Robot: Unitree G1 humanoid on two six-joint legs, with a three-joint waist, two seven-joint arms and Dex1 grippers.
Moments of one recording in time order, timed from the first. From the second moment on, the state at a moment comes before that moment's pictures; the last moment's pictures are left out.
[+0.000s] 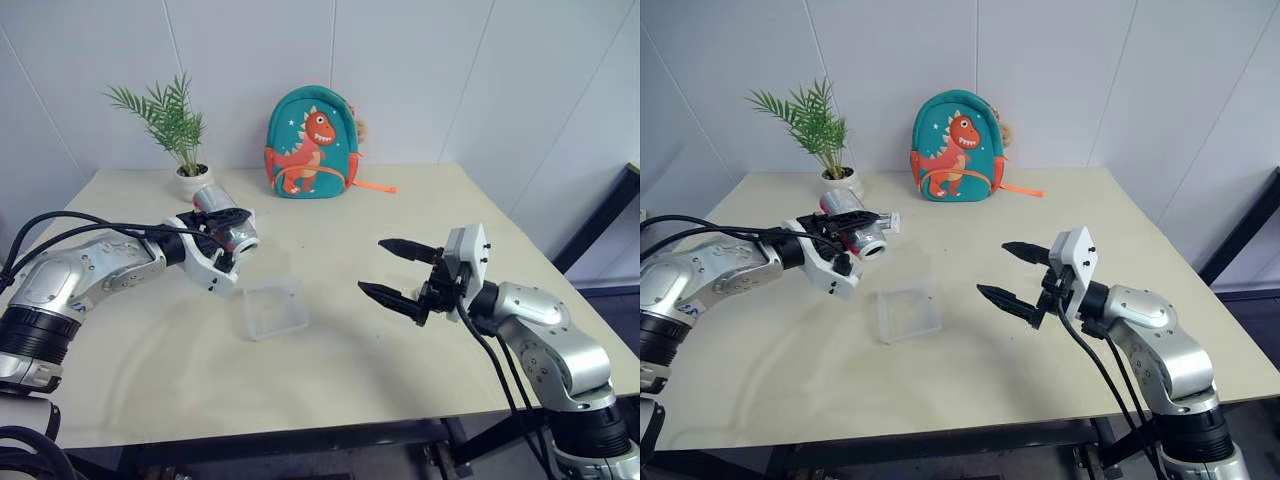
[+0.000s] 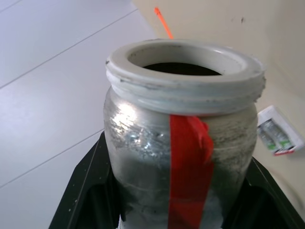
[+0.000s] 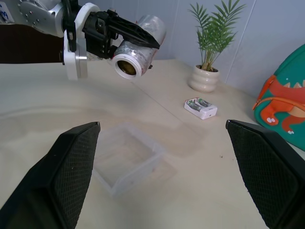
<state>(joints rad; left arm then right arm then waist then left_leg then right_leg) -0.92 1.03 -0.27 0.32 1.05 -0.67 0.06 -0.52 -0.54 -0.07 -0.30 0.56 0.41 0.82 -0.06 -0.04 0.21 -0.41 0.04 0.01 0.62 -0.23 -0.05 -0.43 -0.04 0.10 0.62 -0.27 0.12</state>
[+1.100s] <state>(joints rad) -0.91 1.03 -0.31 0.28 1.23 -0.53 0.30 -0.56 -0.43 -0.06 -0.24 0.55 0.37 0.77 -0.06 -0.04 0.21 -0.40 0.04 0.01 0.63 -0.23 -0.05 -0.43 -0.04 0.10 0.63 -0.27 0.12</state>
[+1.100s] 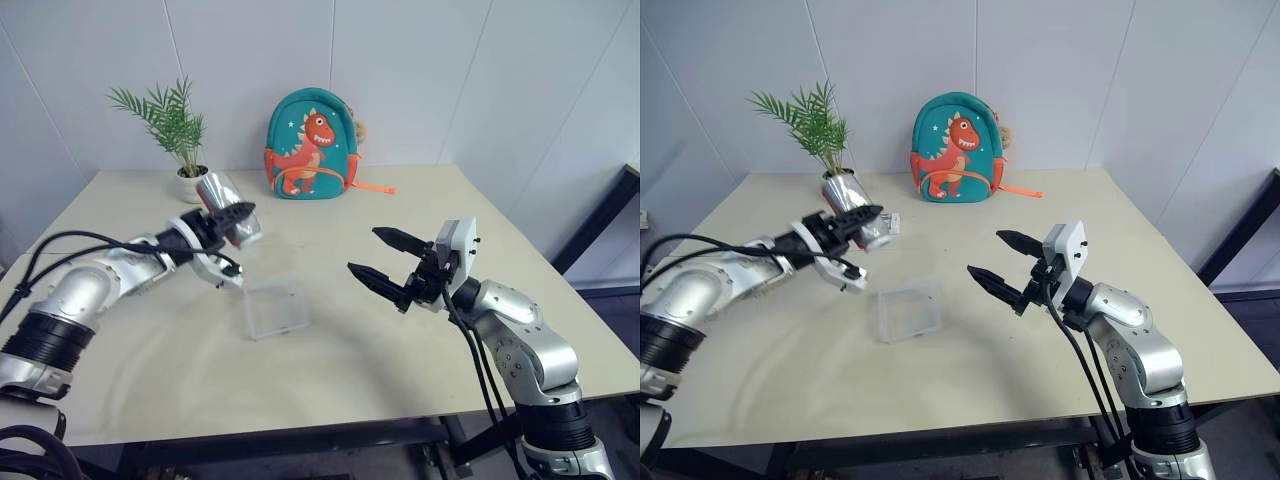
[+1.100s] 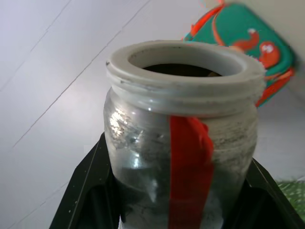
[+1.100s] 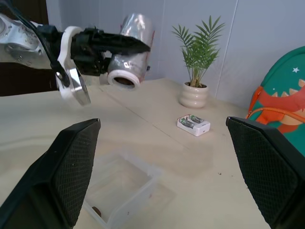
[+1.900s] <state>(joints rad) -0.59 0.60 0.40 0.13 -0.39 0.48 -0.31 -0.71 -0.51 0.00 -0.15 0.58 0.40 1.00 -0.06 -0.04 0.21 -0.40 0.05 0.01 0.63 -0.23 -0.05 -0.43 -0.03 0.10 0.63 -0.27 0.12</state>
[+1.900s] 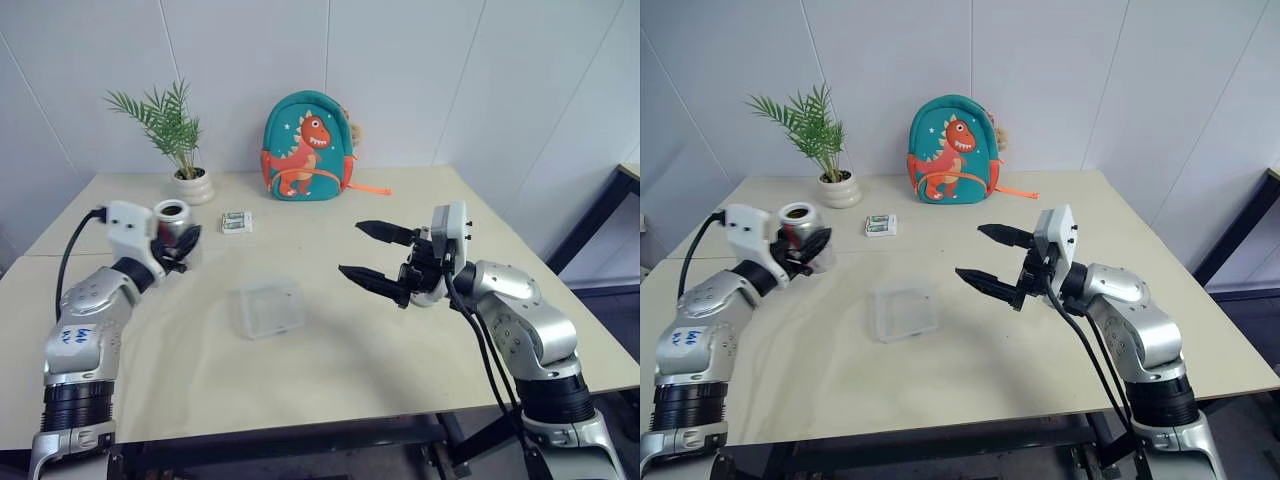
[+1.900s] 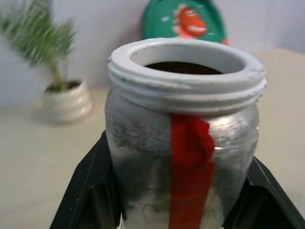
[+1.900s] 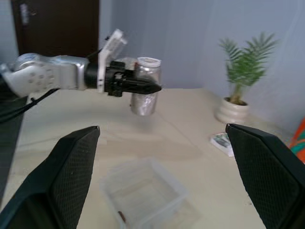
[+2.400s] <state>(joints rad) -0.67 0.64 0.43 0.71 -0.26 0.15 -0.24 -0.76 -0.55 0.03 -0.10 0.57 0.41 1.11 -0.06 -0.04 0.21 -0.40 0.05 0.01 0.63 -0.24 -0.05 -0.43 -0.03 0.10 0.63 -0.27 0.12</state>
